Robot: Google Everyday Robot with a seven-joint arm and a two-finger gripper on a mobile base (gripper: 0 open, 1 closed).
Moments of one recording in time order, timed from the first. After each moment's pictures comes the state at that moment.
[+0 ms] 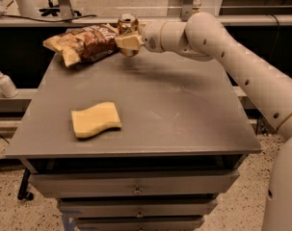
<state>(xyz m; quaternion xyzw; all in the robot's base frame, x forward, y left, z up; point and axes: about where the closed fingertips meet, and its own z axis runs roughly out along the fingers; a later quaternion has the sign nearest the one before) 0.769 0.050 0.912 -0.40 0.66 0.28 0.57</state>
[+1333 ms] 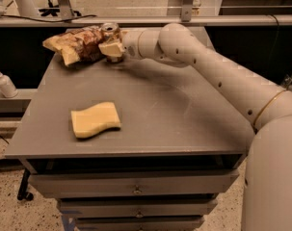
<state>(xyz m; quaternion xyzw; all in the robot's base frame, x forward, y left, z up) 0.786 0.112 0.877 -0.41 0.66 0.26 0.57</state>
